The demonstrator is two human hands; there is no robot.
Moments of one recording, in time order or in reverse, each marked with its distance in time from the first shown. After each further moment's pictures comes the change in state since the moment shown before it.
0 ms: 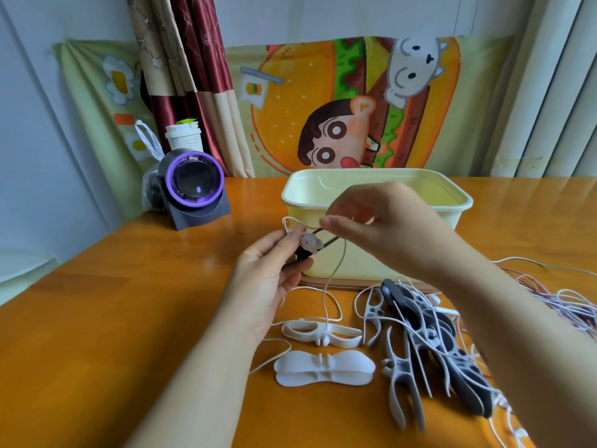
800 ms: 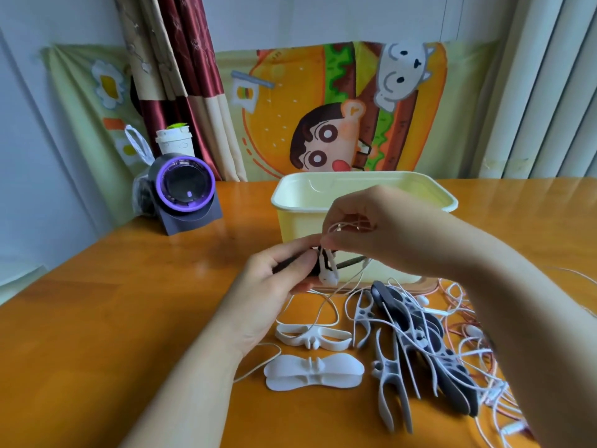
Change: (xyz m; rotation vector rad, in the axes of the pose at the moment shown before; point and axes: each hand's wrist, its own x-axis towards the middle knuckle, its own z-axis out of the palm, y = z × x) left_hand -0.006 0.000 0.002 0.193 -0.325 0.098; right_hand -0.005 -0.008 -0.025 -0.128 -0.238 -0.057
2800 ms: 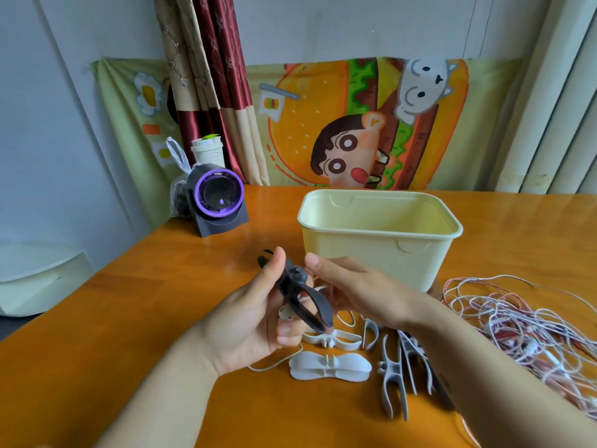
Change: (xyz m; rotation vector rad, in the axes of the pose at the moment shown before) left_hand -0.037 0.043 -0.029 -0.384 -0.268 -0.334; right_hand -0.001 -0.029 0.035 0.864 -0.389 0.121
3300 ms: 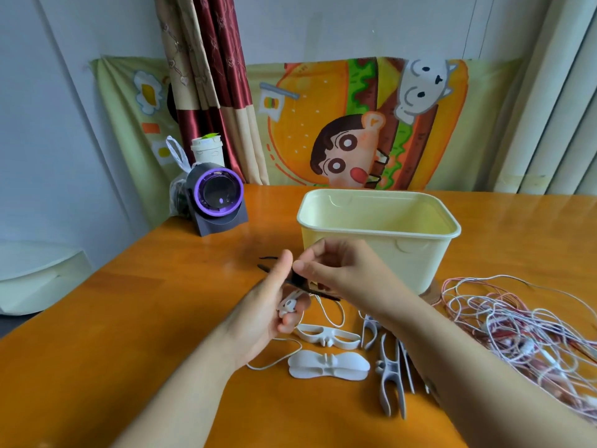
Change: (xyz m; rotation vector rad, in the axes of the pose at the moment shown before) left_hand 0.015 -0.011 0.005 0.305 0.345 0.003; right_hand 0.012 0.006 0.004 -0.065 0.372 -0.112
